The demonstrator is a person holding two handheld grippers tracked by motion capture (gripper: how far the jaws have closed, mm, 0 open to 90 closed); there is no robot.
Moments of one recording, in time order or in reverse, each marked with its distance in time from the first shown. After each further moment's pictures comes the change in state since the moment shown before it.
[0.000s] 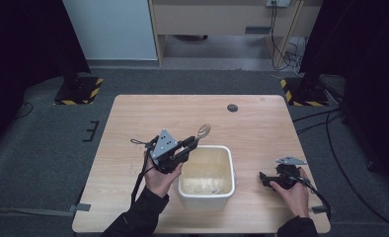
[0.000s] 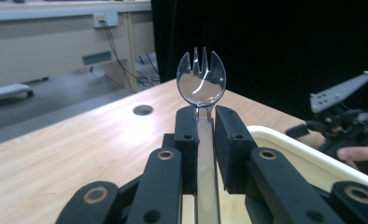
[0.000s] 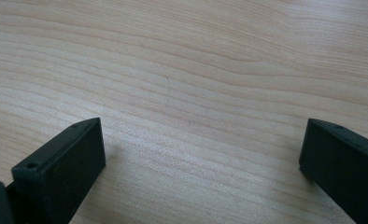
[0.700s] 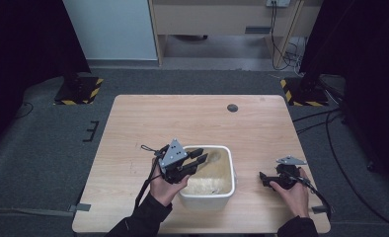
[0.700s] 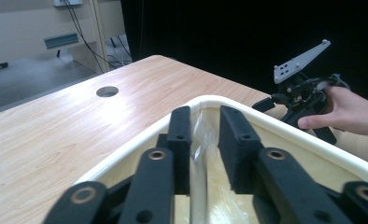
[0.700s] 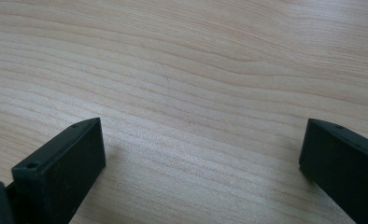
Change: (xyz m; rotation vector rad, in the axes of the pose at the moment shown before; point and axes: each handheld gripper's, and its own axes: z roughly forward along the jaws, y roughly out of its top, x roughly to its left) left arm -0.019 -0.012 0.003 0.070 -0.097 0.016; right arm 0.000 0.000 0.000 0.000 0.000 -0.001
